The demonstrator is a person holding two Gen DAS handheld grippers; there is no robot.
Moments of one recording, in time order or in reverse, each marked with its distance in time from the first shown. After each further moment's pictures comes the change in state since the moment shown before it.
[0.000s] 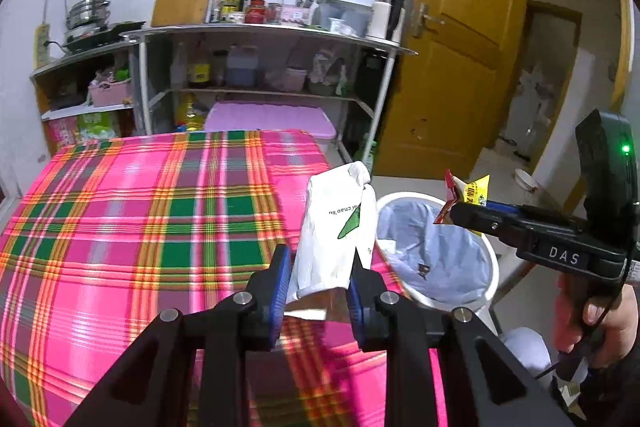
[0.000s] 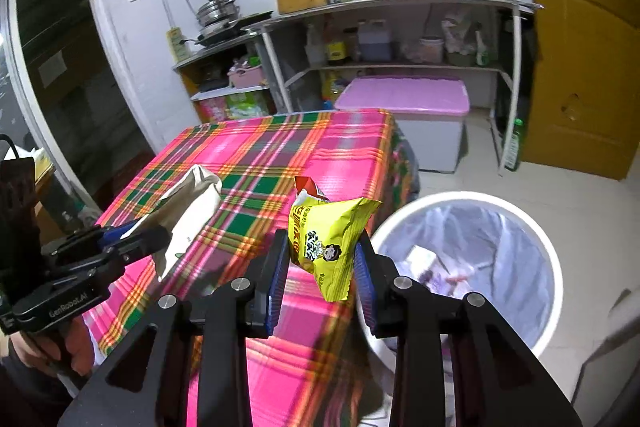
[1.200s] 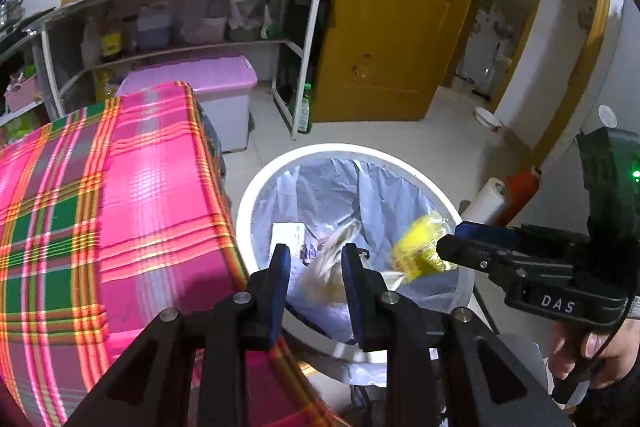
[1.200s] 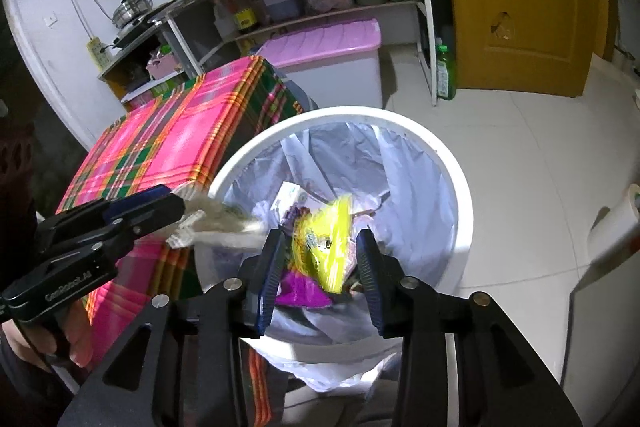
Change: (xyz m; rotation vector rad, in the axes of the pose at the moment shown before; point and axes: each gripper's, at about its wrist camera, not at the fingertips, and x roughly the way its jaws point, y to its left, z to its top) left arm 0.146 -0.109 0.002 0.125 0.209 -0.153; right arm 0.016 -0.126 -0.044 0.190 0.138 -0.147
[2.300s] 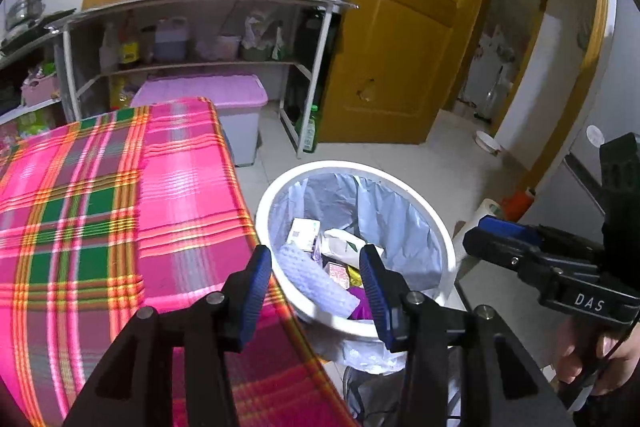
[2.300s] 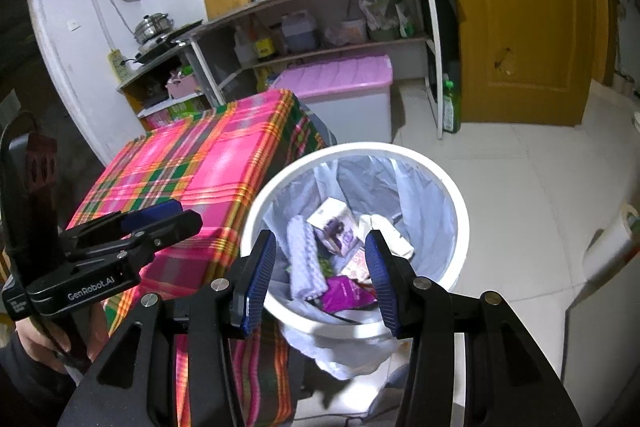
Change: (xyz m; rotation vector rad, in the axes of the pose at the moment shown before) left arm -0.063 0.003 -0.015 -0.050 -0.099 0.012; right arm -0.066 0.037 -0.014 -0.055 -0.145 0.025
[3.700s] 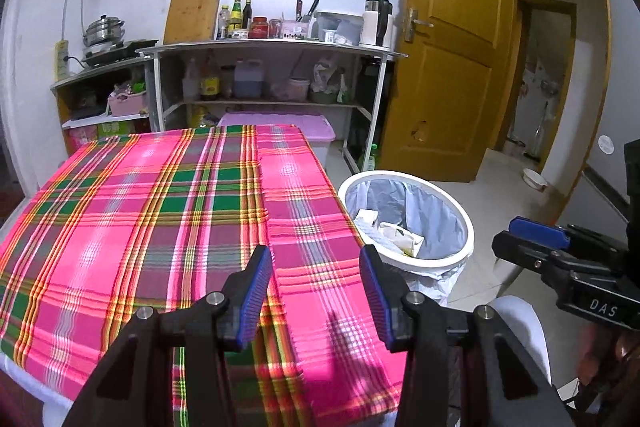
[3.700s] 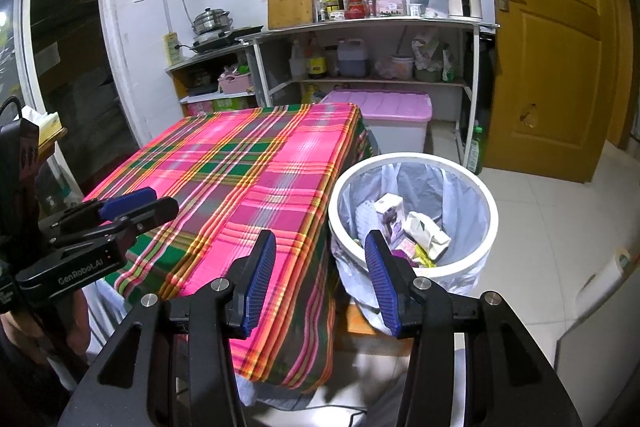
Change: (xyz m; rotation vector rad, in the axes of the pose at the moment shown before) left arm -0.139 0.008 -0.091 -0.050 -0.176 0.227; right arm -0.066 0.080 -0.069 -0.179 -0.093 0.042
